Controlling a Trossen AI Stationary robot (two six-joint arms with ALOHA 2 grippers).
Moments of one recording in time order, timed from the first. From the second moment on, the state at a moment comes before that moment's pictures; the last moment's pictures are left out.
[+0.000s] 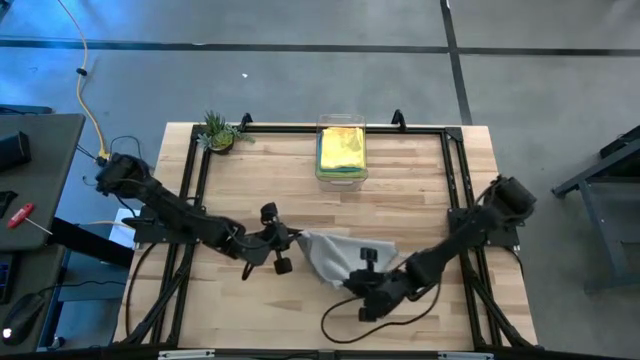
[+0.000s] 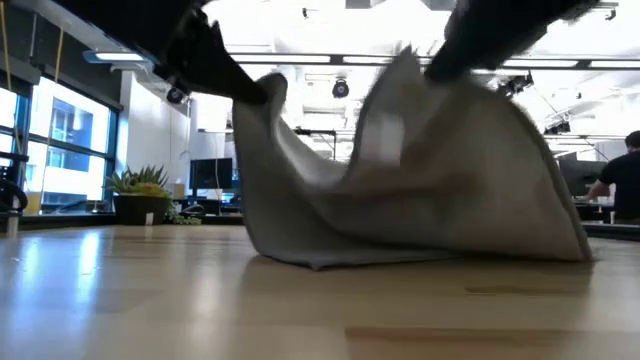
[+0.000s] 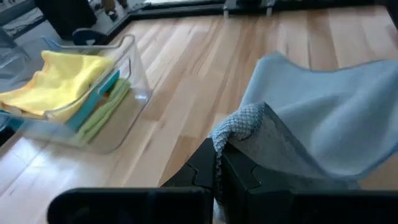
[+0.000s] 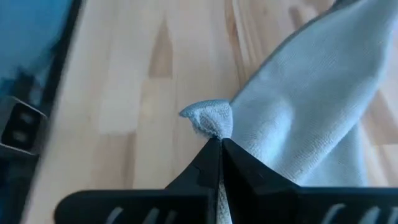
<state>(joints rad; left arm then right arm) -0.33 1.46 0.71 0.14 -0.73 -0.23 0.62 1.76 1.16 -0.30 0.47 0.49</state>
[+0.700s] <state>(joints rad) -0.60 1.24 0.74 -0.02 -0.95 -0.46 0.68 1.60 1.21 -0.33 0.63 0.72</state>
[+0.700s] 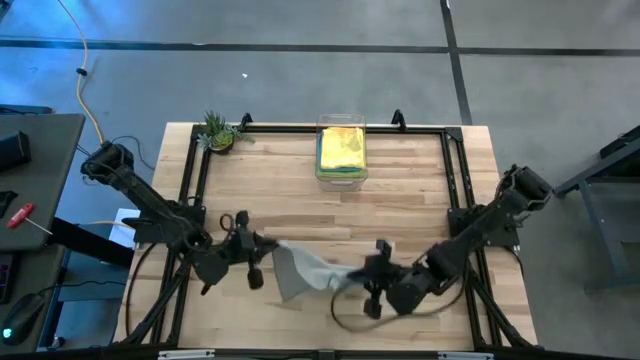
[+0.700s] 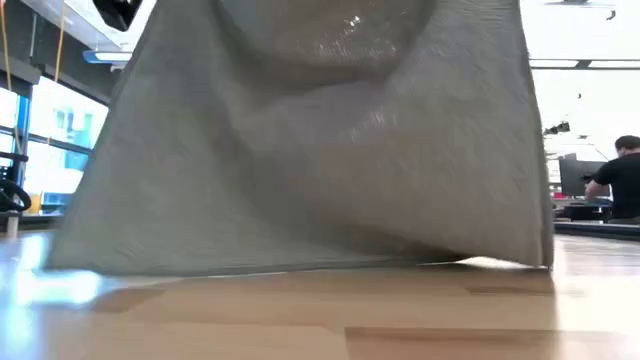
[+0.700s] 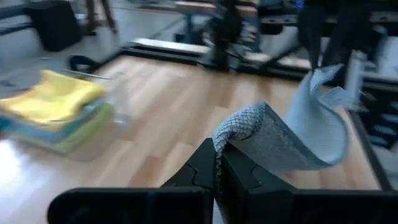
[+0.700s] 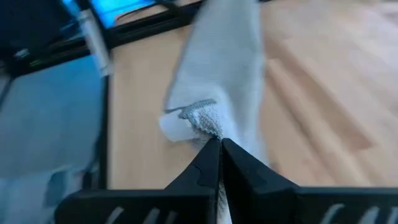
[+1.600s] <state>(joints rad) -0.20 1.21 0.45 -0.04 -0.86 -0.60 0.18 1.46 0.88 -0.51 0.53 0.68</state>
